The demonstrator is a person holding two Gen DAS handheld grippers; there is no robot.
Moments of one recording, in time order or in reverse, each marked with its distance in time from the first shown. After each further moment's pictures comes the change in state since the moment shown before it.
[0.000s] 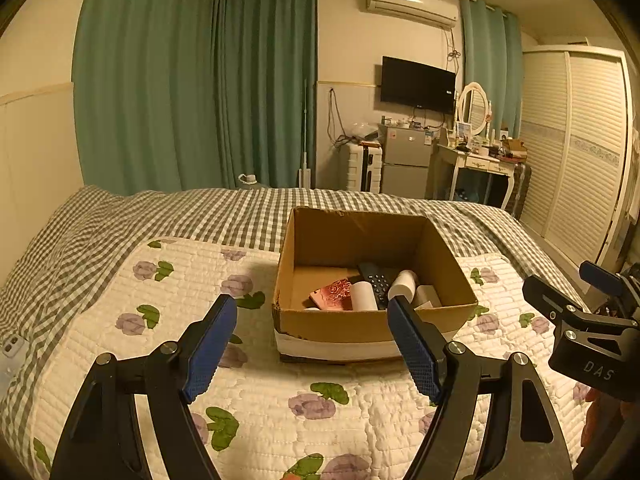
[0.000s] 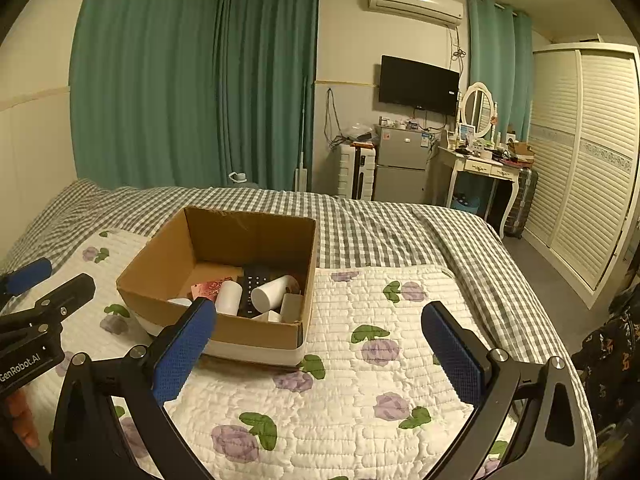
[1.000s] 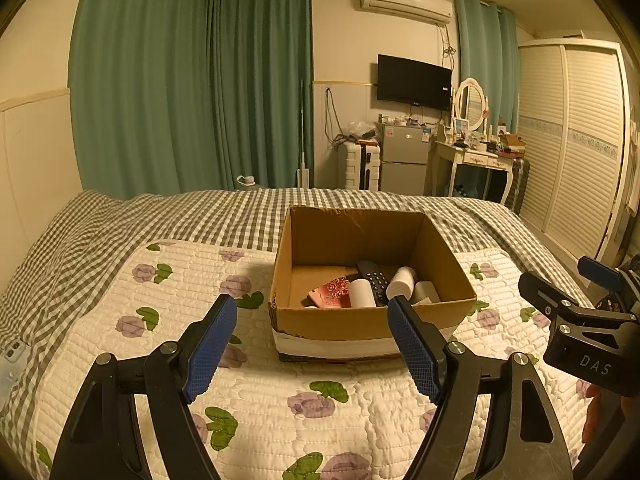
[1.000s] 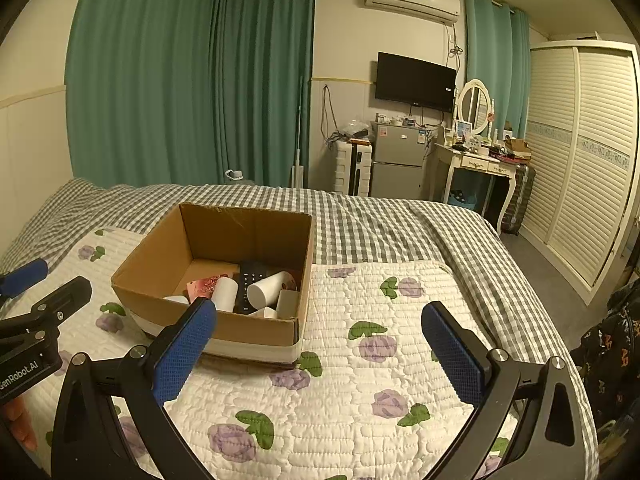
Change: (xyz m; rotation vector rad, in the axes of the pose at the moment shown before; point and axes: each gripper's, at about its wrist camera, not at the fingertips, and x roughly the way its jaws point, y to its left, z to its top) left arm 0.001 -0.001 -0.002 0.019 -0.004 0.000; right arm 0.004 0.000 -0.003 0.007 0.009 -0.012
